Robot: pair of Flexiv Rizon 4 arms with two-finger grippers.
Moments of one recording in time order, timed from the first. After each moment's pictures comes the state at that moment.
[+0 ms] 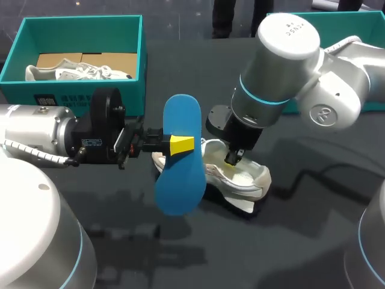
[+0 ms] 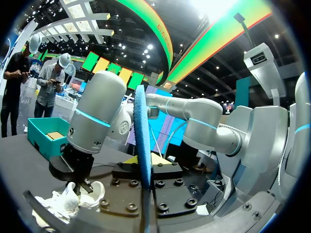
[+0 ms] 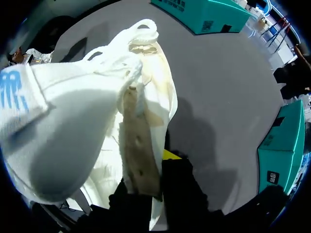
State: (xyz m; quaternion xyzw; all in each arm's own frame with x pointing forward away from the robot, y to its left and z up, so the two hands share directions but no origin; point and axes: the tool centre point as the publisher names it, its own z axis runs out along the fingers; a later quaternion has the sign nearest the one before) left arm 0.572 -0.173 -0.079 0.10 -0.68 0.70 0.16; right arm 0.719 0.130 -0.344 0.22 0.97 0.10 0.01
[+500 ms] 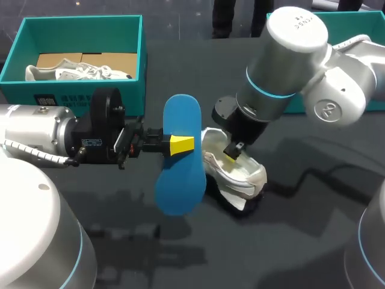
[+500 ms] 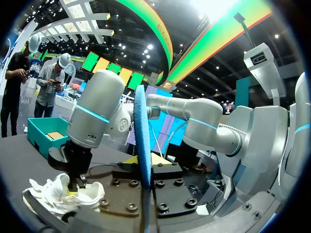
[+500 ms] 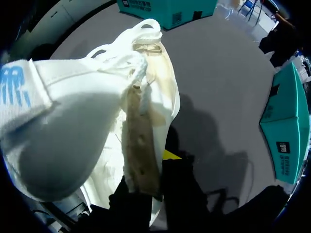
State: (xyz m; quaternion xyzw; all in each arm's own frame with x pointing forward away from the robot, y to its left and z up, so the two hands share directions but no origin) left arm 0.572 -0.173 -0.079 0.10 -0.68 0.70 0.16; right arm 0.727 0.126 -0.336 0.35 0.93 0.10 -0.01
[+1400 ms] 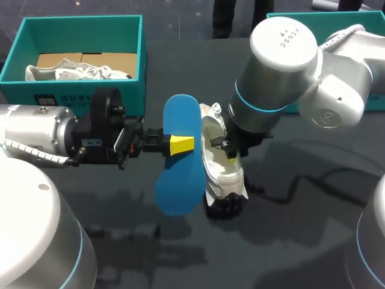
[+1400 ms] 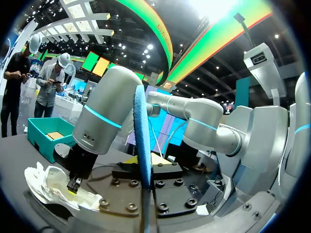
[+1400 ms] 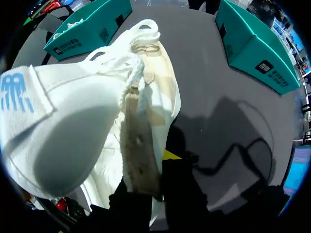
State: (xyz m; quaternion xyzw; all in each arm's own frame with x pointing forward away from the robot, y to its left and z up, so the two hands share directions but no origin) left arm 0.572 -0.173 -0.079 0.10 -0.68 0.70 0.16; right arm 0.716 0.132 -0.328 0.64 0.76 0.10 0.03
